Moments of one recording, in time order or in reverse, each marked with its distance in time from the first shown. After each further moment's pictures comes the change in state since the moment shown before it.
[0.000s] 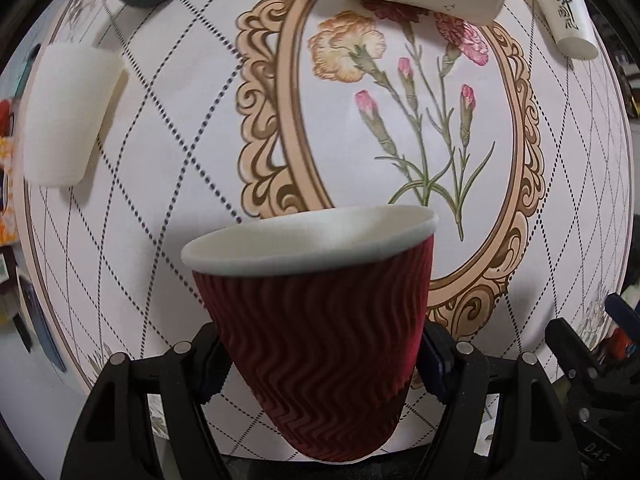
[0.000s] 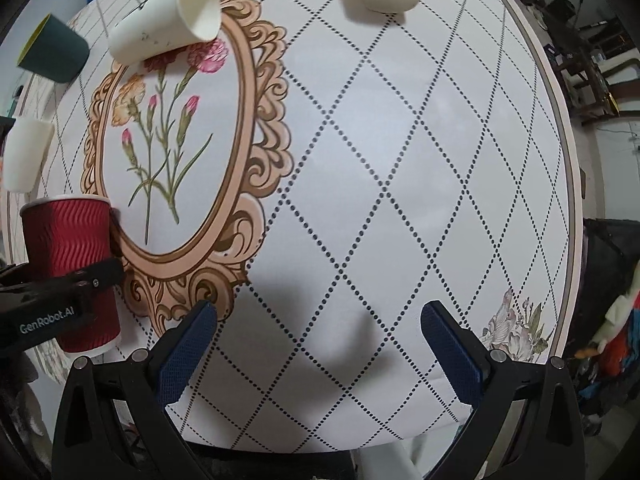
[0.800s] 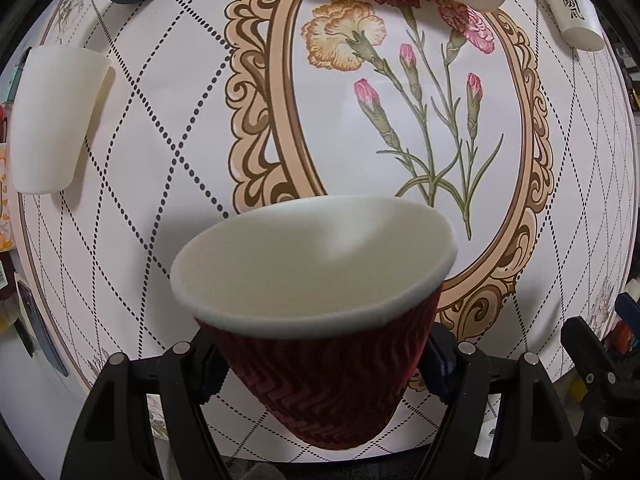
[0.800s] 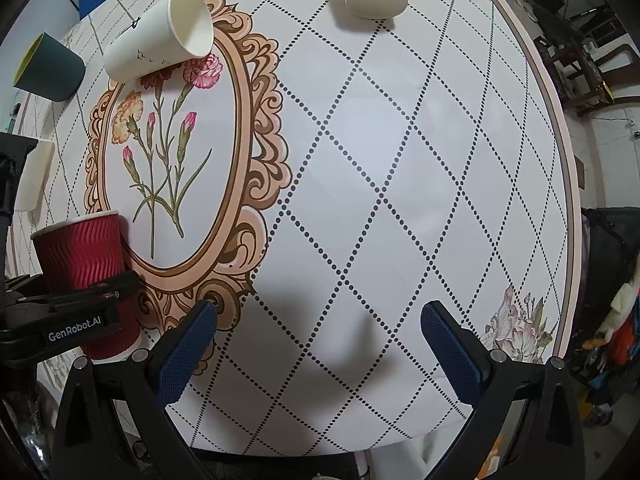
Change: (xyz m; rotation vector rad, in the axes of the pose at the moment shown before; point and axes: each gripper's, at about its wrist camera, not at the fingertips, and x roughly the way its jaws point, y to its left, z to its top) left arm 0.015 -0.007 0.003 0.011 0.018 0.009; right arm -0.013 0.003 0.008 0.040 -0.018 0.002
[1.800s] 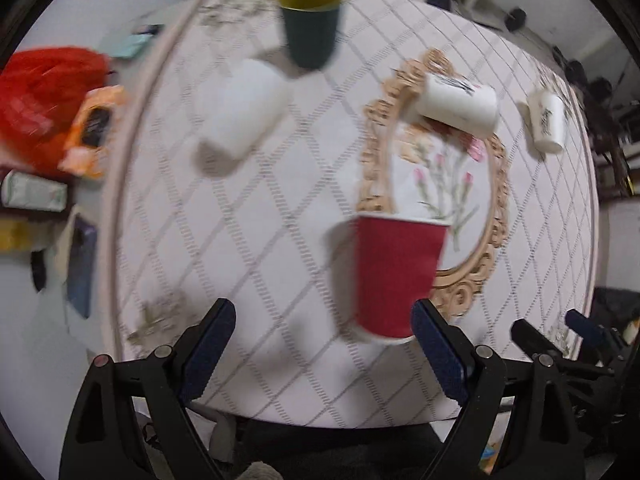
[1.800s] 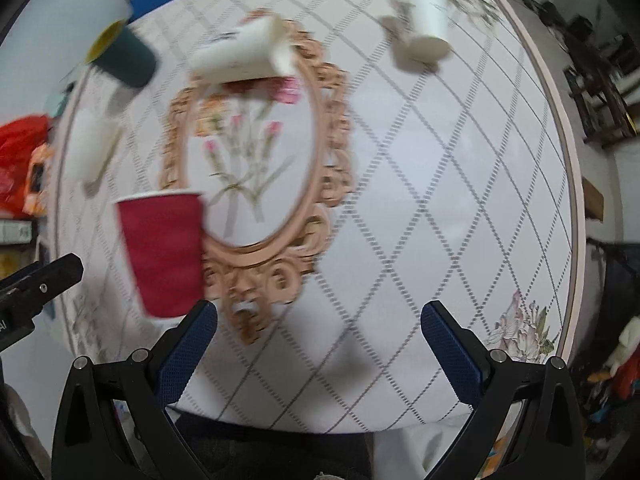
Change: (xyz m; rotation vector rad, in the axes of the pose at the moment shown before) left arm -0.103 0.079 -0.103 -0.243 -0.288 -0.024; right arm -0.060 0.033 -0.019 -0.124 -0.064 0.099
